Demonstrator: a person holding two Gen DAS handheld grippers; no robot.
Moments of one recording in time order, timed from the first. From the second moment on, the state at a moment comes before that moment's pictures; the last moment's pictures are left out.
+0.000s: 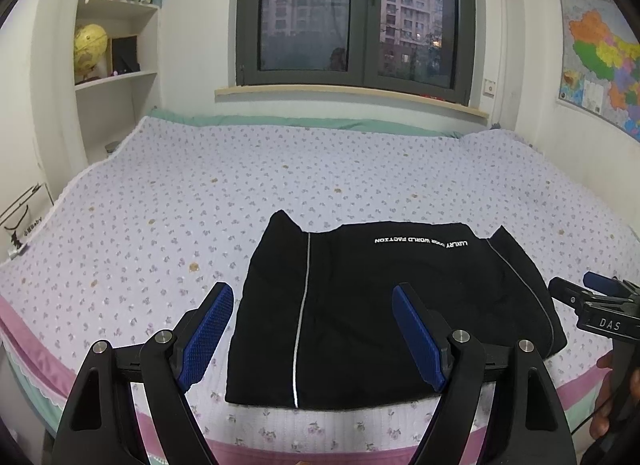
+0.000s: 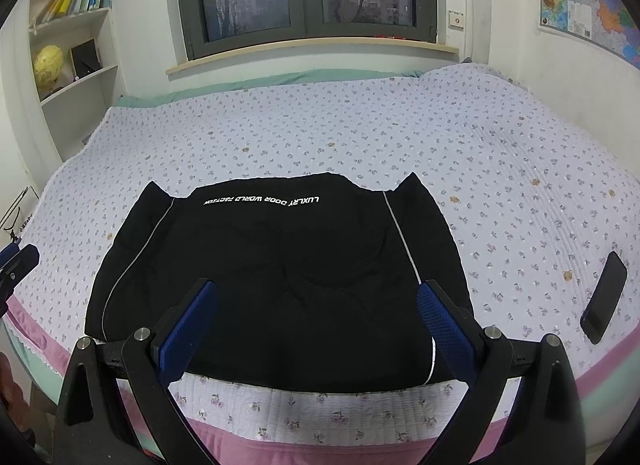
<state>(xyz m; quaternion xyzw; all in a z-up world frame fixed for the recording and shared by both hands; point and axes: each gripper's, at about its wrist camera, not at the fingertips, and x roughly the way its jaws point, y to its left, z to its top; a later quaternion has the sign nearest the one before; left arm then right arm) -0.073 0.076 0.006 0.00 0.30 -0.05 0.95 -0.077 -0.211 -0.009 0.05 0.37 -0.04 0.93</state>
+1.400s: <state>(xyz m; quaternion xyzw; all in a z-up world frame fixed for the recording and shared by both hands) -0.066 0.072 0.001 0.00 0.31 -0.05 0.95 -0.068 -0.217 -0.015 0.05 0.38 -0.03 0.93</state>
